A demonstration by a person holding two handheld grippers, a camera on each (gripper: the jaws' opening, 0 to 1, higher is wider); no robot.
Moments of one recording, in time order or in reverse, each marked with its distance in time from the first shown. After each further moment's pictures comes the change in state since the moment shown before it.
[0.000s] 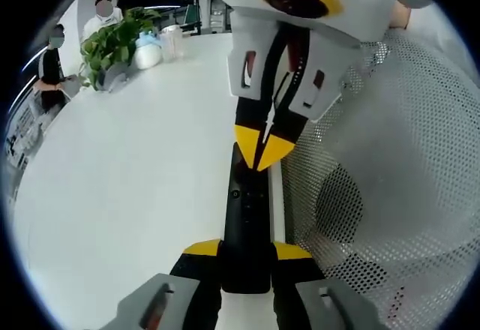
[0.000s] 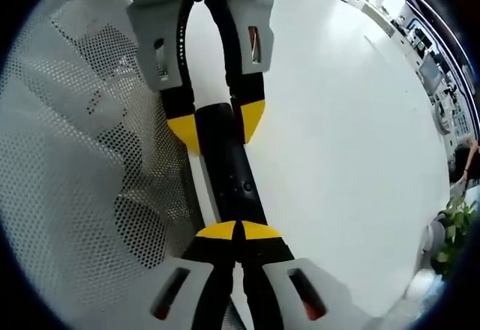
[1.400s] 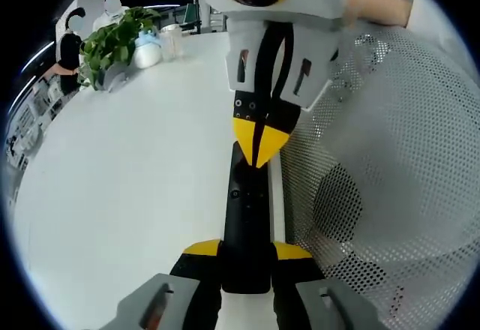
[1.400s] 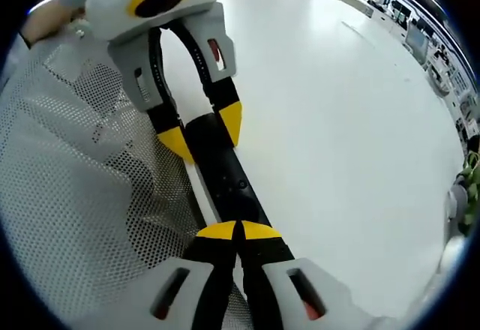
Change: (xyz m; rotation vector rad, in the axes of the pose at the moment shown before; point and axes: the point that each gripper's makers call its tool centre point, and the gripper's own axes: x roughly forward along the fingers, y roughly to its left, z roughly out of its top) left arm 0.001 0.000 0.000 0.001 0.008 0.002; right arm -0.003 -0.001 -0.003 0.178 -0.095 0.068
